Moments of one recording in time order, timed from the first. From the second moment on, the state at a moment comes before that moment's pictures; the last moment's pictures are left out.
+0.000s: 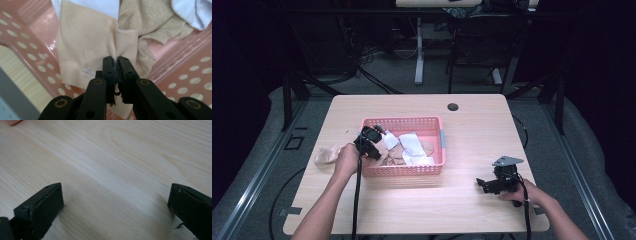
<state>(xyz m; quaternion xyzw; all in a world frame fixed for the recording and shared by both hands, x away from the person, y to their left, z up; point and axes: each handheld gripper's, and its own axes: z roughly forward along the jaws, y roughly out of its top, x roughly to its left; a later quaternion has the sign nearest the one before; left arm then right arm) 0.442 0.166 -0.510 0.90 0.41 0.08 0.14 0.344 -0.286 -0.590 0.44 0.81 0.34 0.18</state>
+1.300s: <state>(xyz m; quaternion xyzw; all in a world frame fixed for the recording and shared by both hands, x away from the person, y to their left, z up) 0.425 0.186 -0.406 0.88 0.39 0.16 0.21 0.344 -0.287 -0.590 0.44 0.81 0.34 0.18</state>
